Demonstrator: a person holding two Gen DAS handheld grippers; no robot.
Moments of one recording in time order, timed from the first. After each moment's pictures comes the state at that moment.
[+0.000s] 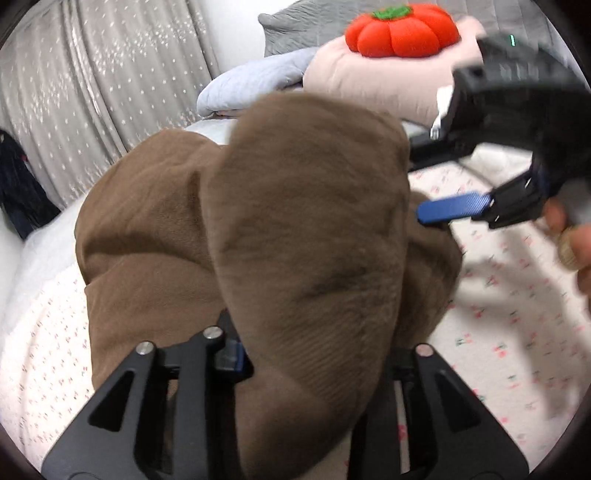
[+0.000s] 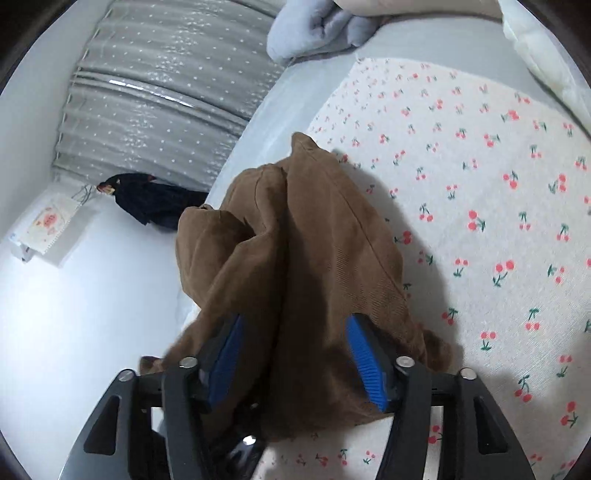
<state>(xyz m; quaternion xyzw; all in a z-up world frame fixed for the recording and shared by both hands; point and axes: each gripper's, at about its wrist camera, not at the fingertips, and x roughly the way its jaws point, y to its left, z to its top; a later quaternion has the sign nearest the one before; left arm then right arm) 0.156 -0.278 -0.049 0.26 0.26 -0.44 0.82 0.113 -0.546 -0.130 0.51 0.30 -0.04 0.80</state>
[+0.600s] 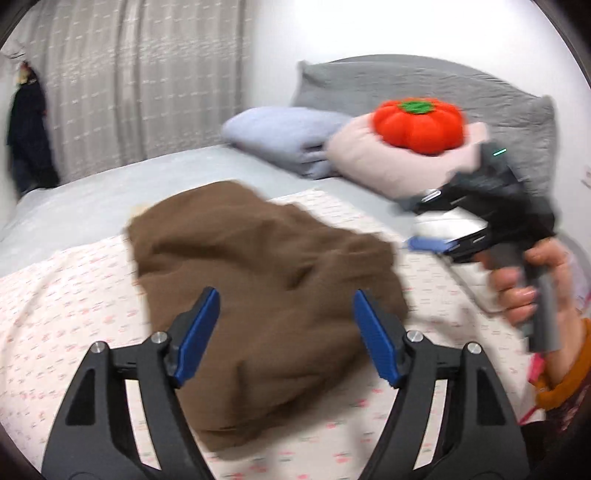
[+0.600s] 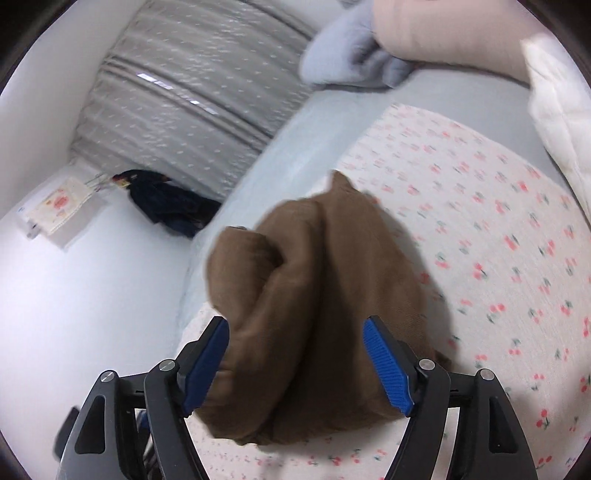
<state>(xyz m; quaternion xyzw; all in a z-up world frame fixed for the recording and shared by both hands) 0.172 -0.172 0.012 0.12 0.26 -0.44 0.85 0.108 -0.552 -0.073 0.46 0.26 -0.02 0.85</state>
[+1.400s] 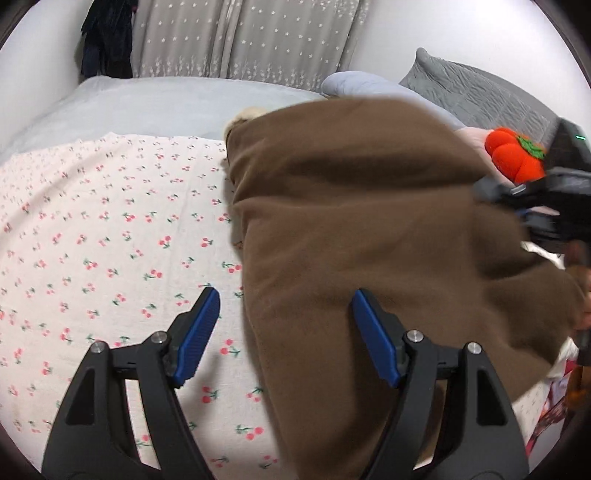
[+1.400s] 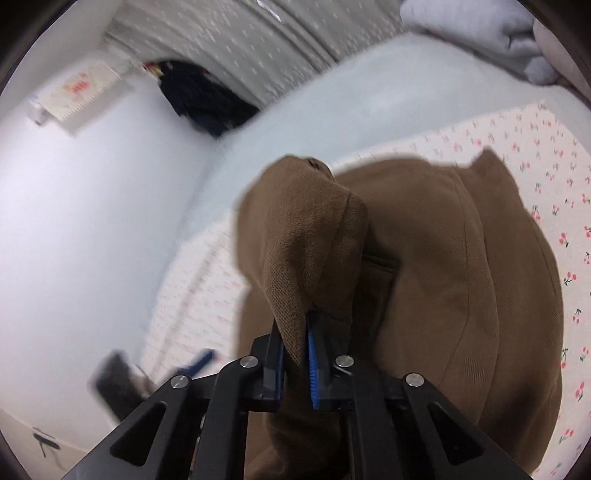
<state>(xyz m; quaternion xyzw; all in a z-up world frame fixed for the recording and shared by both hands) 0.290 -0.144 -0.055 0.00 0.40 -0.33 0.86 0.238 -0.504 -0.049 0.36 0.36 0.10 0.86</state>
